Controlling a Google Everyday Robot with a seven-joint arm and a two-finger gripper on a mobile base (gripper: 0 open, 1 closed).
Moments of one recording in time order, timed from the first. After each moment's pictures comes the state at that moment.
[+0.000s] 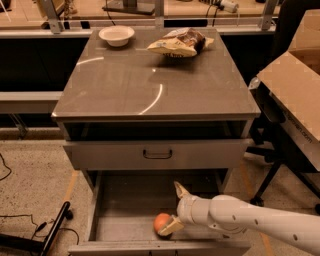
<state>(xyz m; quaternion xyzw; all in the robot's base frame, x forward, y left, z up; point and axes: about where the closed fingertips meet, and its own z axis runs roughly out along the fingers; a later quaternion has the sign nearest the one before) 0.496 -0.032 0.461 -0.54 0.72 0.15 0.41</state>
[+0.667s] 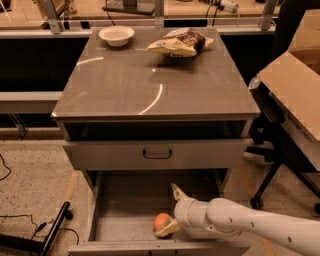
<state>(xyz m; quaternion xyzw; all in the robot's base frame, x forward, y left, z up) 0.498 -0.021 0.444 -0.54 0.71 0.16 0.42</state>
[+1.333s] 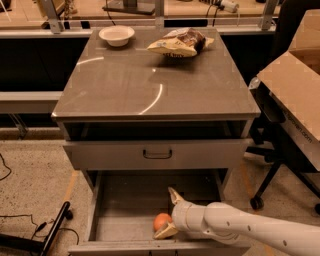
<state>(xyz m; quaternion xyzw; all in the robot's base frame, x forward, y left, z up) 0.492 -0.011 0.425 -0.54 0.70 0.17 0.42</state>
